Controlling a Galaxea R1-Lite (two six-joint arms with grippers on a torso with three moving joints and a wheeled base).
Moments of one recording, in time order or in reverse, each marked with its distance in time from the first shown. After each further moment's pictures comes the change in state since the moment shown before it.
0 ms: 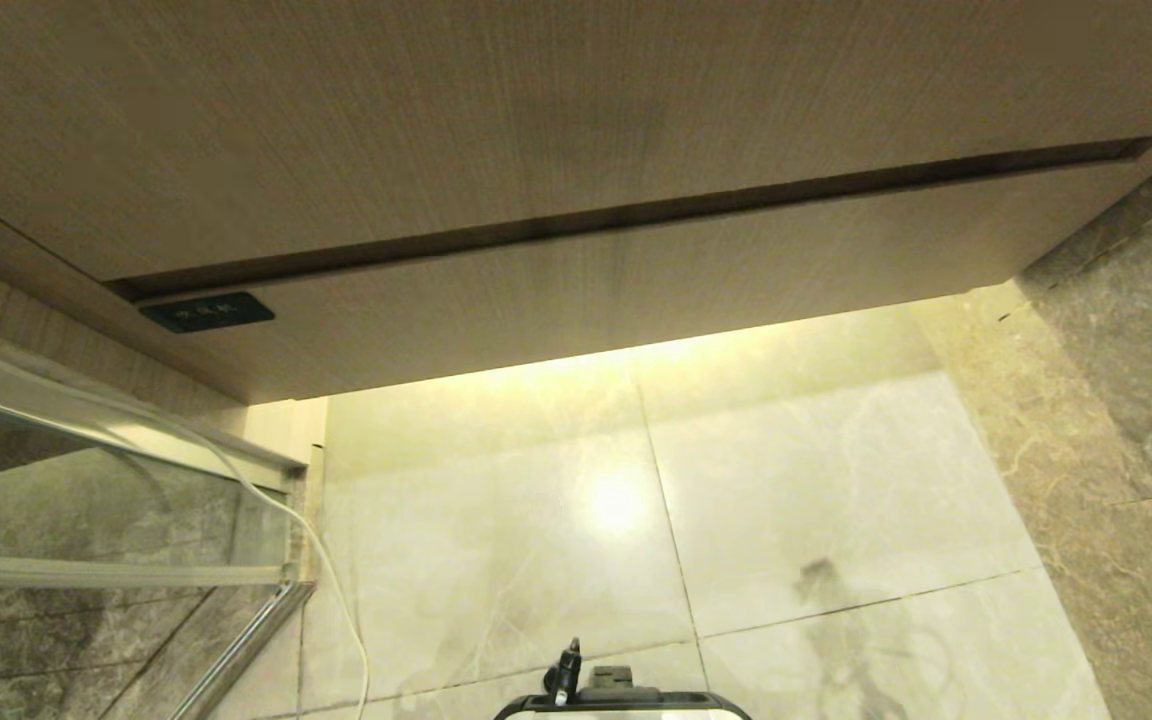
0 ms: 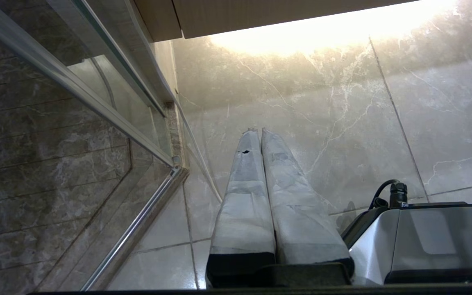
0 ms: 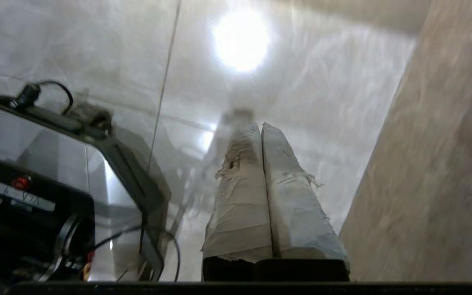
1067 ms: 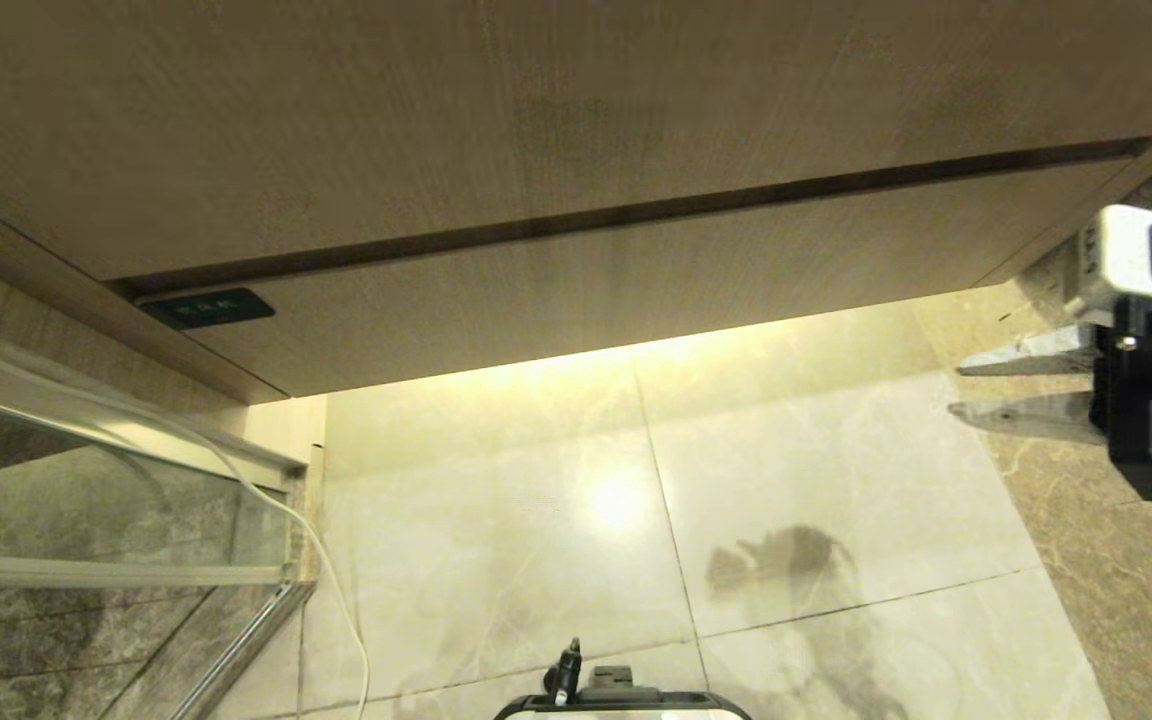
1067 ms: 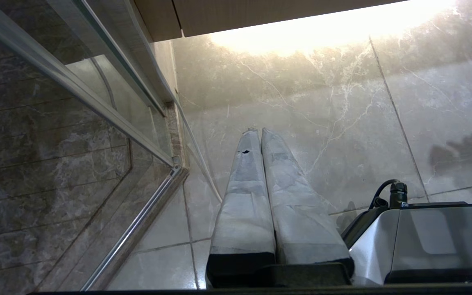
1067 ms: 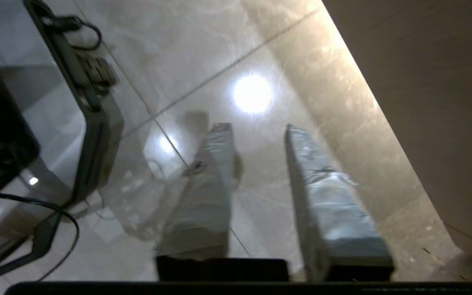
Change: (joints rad) left arm 0.000 0.000 0.000 0.000 0.000 0.000; right arm 0.310 0.281 -0.264 0.067 0.064 -0.518
